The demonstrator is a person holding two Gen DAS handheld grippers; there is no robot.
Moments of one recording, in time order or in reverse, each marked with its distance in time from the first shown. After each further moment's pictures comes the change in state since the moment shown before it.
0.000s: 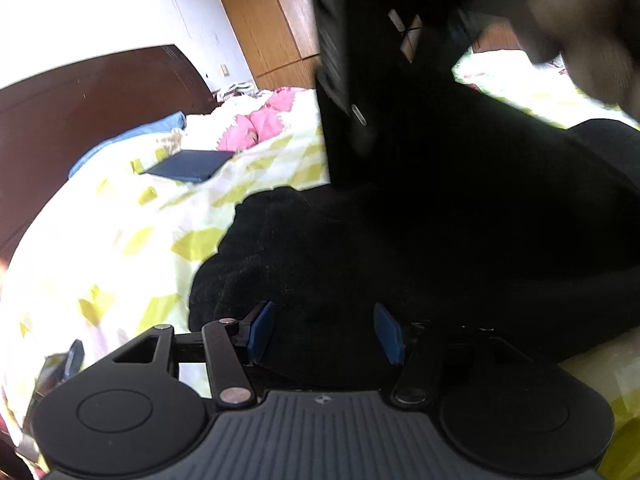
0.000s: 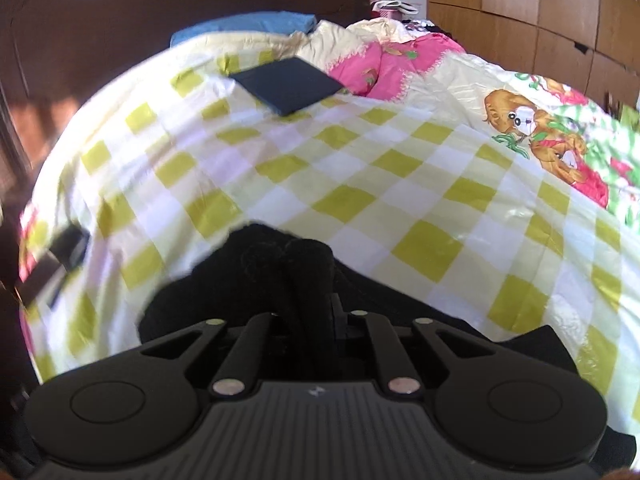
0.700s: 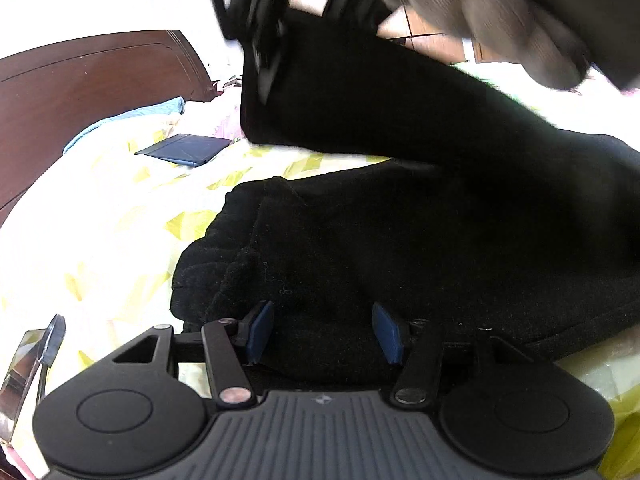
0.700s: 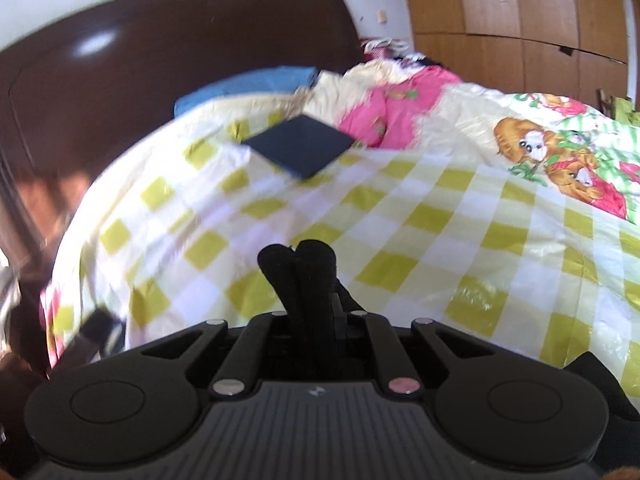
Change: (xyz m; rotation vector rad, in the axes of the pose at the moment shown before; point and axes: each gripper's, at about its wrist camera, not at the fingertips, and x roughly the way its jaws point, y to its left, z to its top) left arm 0.007 0.010 -0.008 -0.067 -0.005 -0.038; right arm 0.002 0.033 0.028 0.108 -0.157 0.030
